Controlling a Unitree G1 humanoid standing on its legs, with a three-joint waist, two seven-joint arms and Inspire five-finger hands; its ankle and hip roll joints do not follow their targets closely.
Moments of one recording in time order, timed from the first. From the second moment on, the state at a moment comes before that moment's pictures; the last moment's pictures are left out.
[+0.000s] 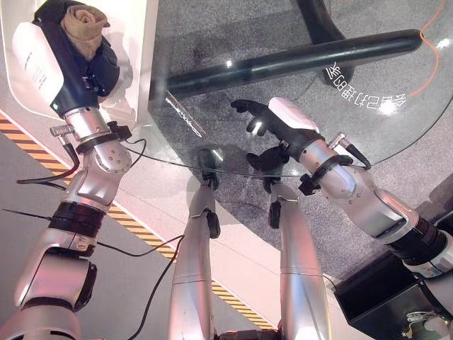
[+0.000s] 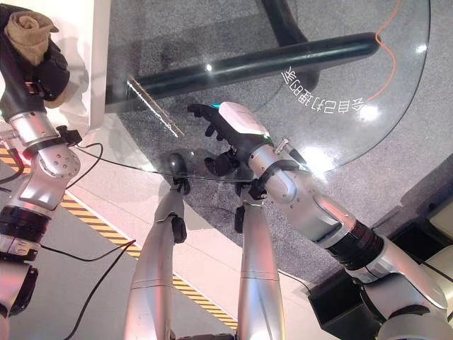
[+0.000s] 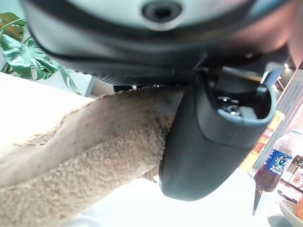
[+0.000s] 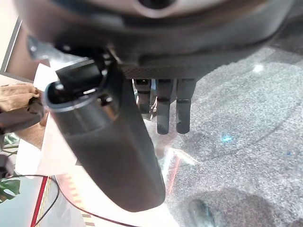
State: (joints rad) left arm -0.88 0.76 -0.30 0.50 0.14 -0.08 0.93; right arm -0.79 -0.82 0.66 -0.23 -0.05 0.32 -0.03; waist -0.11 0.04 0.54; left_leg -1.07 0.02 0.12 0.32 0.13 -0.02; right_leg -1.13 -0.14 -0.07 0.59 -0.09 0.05
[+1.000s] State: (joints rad) left arm -0.97 0.72 -0.30 0.61 0.01 -0.10 0.86; right arm -0.81 -0.78 0.65 -0.20 -0.04 0.31 -0.03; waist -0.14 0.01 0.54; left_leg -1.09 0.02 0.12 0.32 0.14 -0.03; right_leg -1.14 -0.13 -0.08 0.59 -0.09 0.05
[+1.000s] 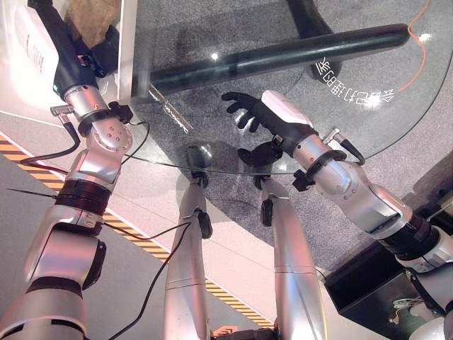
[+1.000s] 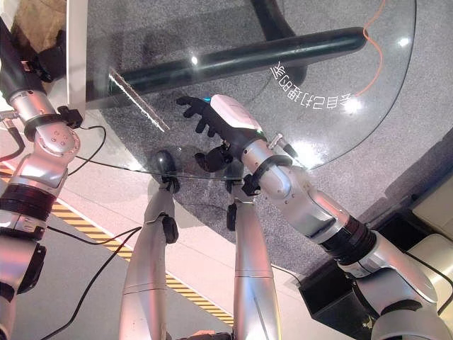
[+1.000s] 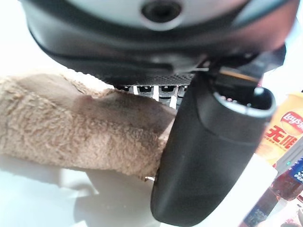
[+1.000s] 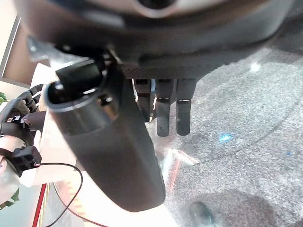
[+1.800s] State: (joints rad) left arm -0.64 0.72 -0.13 0.34 0.01 -0.10 0.81; right arm -0.54 -0.76 0.61 -0.20 -0.16 0.34 0.00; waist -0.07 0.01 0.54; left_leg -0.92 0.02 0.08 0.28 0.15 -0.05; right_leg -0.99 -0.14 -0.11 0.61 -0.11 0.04
